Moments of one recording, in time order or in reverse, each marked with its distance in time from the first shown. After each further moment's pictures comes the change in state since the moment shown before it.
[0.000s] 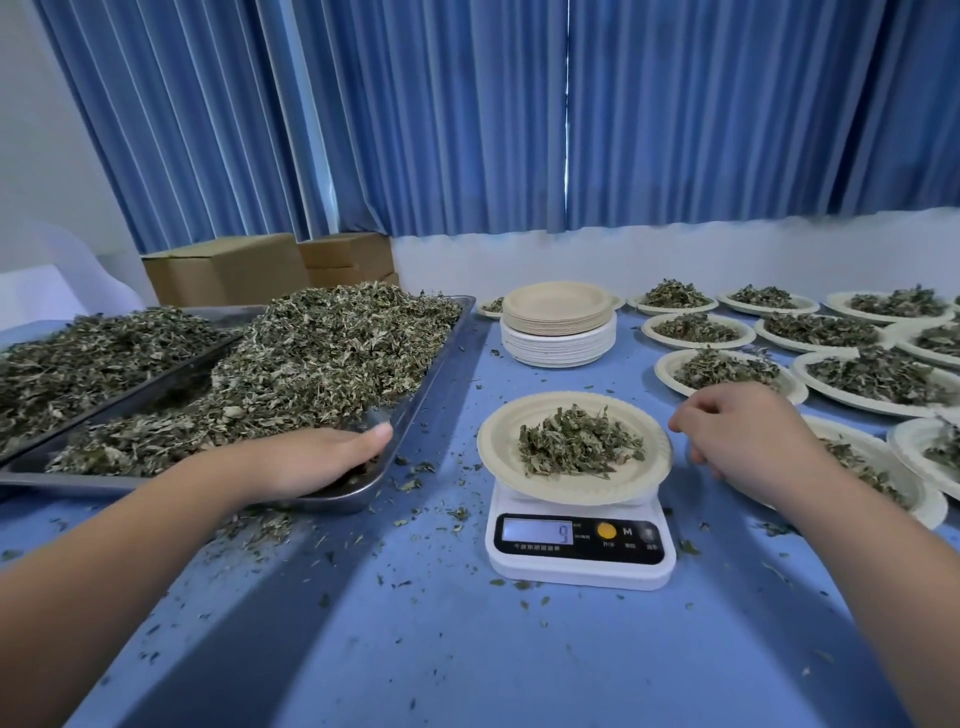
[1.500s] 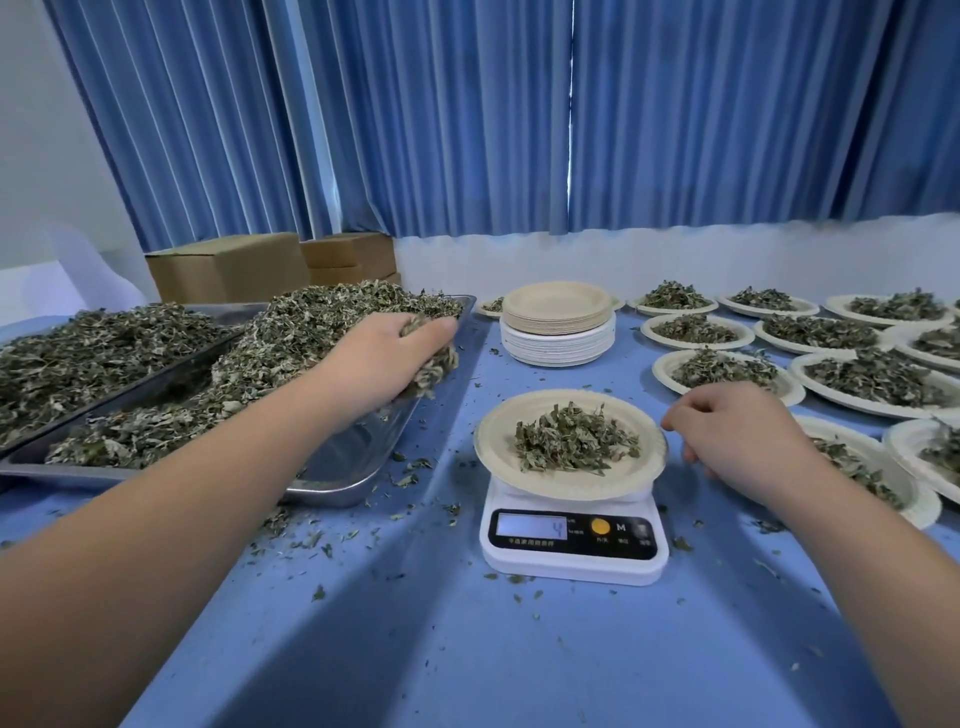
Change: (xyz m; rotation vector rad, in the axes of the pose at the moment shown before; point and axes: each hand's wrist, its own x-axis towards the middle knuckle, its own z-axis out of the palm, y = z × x) left_hand 0.009 0.080 -0.023 -0.450 0.586 0.258; right_hand -0.002 -0.003 0.002 0.029 -0.010 0.004
